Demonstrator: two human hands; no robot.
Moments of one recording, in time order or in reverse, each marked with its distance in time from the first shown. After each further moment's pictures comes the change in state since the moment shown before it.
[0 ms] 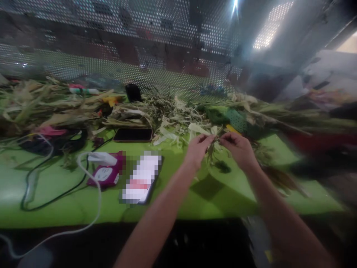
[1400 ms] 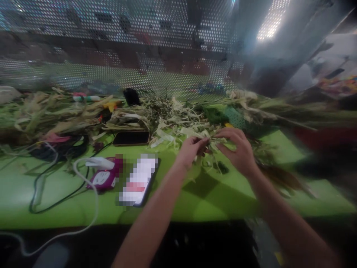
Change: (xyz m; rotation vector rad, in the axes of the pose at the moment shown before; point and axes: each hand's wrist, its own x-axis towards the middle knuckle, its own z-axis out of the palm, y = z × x) left_hand 0.009 -0.004 -0.010 -0.001 -0.094 -0.076; right_hand -0.008 -0.006 -0.011 -0.224 0.057 -0.413
